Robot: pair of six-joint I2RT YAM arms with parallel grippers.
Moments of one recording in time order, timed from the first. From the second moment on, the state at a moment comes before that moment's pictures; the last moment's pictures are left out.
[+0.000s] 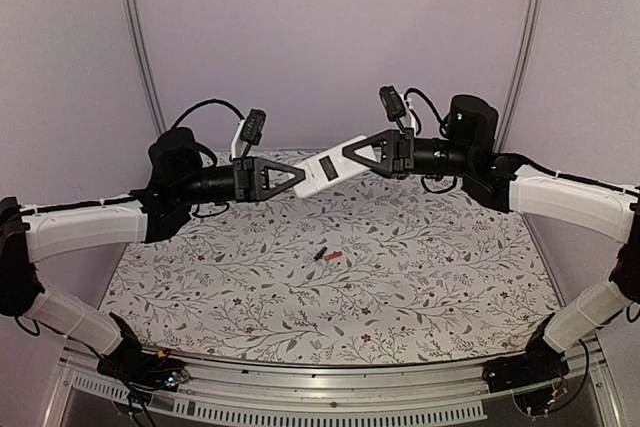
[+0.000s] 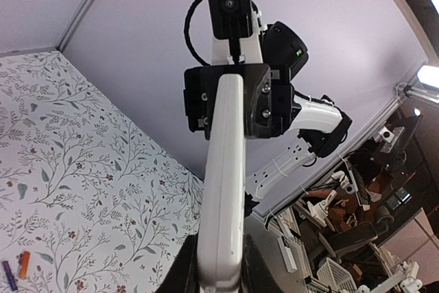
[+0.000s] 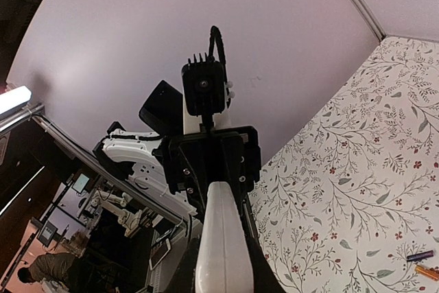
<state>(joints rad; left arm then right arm) -0.67 1.35 0.84 0.59 0.75 -0.79 0.71 1.47 1.13 0.35 -0.78 0.78</state>
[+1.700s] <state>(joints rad) -0.66 1.39 0.92 0.38 0.65 -0.74 0.63 1.48 1.05 0.45 -0.77 0.92</state>
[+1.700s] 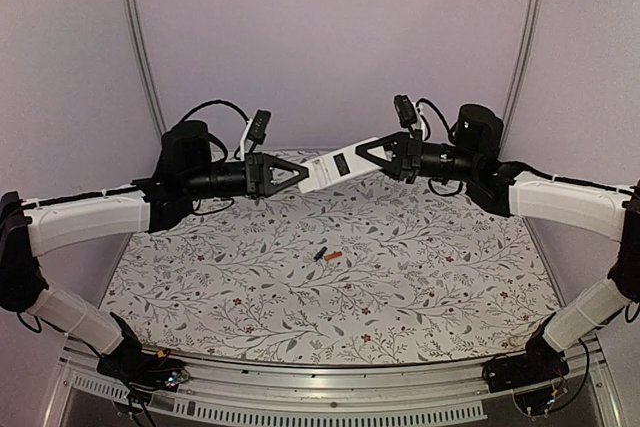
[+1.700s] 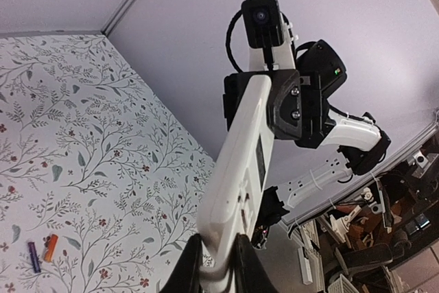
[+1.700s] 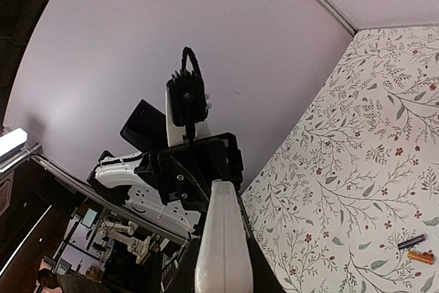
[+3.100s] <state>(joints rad) -0.45 1.83 0.82 0.24 0.57 -0.75 0.47 1.36 0.89 0.02 -0.79 0.60</state>
